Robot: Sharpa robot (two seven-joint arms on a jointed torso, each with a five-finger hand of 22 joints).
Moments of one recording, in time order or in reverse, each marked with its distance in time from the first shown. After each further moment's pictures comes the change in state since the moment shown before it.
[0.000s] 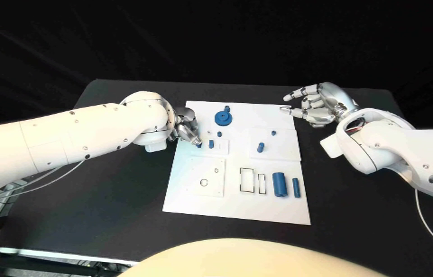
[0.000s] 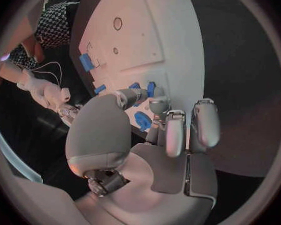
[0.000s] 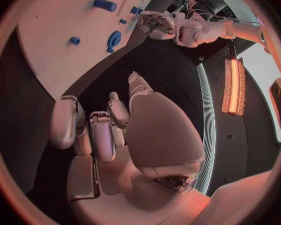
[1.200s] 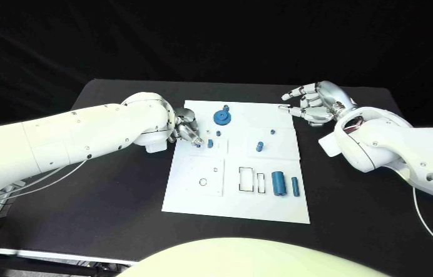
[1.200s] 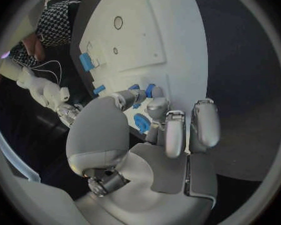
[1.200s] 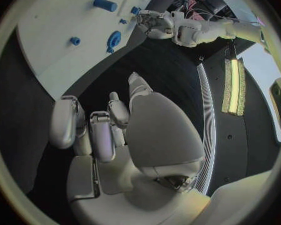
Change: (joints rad) left arm -0.004 0.018 -0.003 -0.021 0.021 0.000 0.000; left_hand -0.062 0.017 -0.029 -0.029 0.023 0.020 -0.011 0.005 -0.004 0.045 -0.013 0.039 0.044 0.001 -0.008 0.013 0.000 0.000 0.000 0.000 0.000 0.000; right arm 0.000 0.002 0.000 -0.001 0.000 0.000 0.000; right_hand -0.005 0.005 0.000 0.000 0.006 0.000 0.000 0.000 -0.001 0.000 0.000 0.000 -0.002 0.000 0.000 -0.004 0.000 0.000 0.000 0.000 0.000 0.001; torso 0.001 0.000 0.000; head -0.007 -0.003
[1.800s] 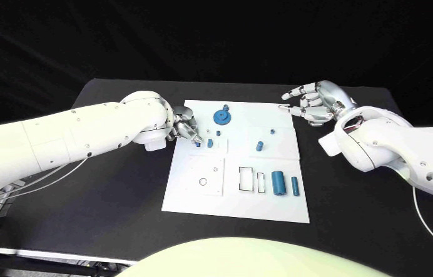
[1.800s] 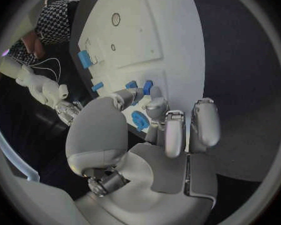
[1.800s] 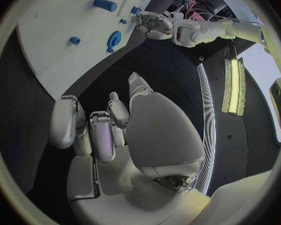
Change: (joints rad) left arm 0.000 0.003 0.002 -0.022 0.007 -0.006 0.008; left_hand -0.039 -0.007 -0.071 -0.007 -0.006 0.008 -0.021 -0.008 -0.021 -0.004 -0.004 0.000 -0.004 0.000 -0.007 -0.004 0.000 0.000 0.000 0.000 -0.008 -0.004; right arm 0.000 -0.001 0.000 0.000 0.000 0.000 0.000; right_hand 0.000 0.000 0.000 0.000 0.000 0.000 0.000 0.000 0.000 -0.004 0.004 0.000 -0.001 0.000 0.000 0.000 0.001 0.000 0.000 0.000 -0.004 0.000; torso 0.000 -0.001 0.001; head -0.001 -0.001
